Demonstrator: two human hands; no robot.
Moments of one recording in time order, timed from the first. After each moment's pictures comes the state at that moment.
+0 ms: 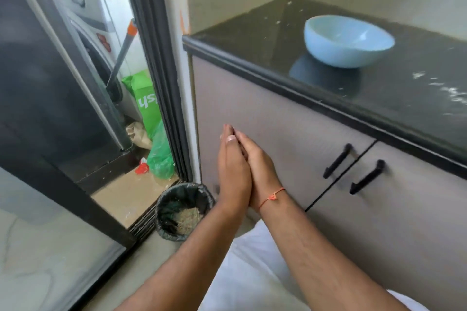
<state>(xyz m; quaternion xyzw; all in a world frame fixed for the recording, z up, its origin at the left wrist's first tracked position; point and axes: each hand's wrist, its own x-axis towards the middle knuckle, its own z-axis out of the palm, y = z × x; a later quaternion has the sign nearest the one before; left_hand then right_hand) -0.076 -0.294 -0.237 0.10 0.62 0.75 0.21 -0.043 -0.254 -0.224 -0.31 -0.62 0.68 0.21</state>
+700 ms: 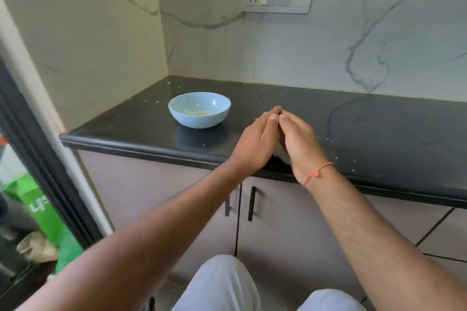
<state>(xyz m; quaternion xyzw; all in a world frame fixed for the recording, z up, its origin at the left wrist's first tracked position) 0.060 -0.127 -0.084 0.64 0.53 0.51 0.22 0.166 -0.096 -0.075 -0.38 -0.60 0.50 0.49</state>
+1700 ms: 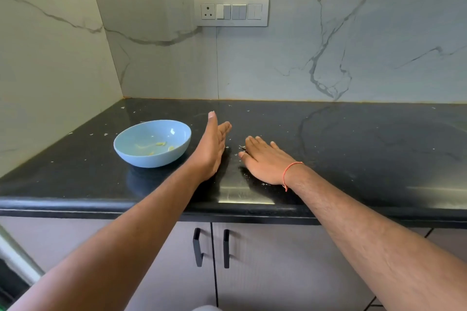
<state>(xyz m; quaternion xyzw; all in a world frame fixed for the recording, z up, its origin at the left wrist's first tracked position) 0.015 -0.002 -0.083 0.48 0.49 0.54 0.50 0.186 0.017 -0.083 -0.49 -0.86 0.11 0.03</state>
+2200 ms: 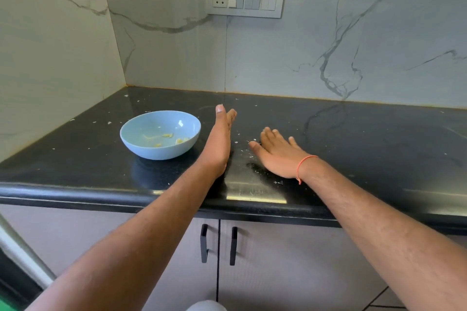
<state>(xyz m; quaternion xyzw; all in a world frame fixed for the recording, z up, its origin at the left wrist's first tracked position) 0.016 -0.003 -0.092 0.48 0.47 0.60 0.44 0.186 0.032 -0.087 -0.52 -0.85 0.09 -0.01</state>
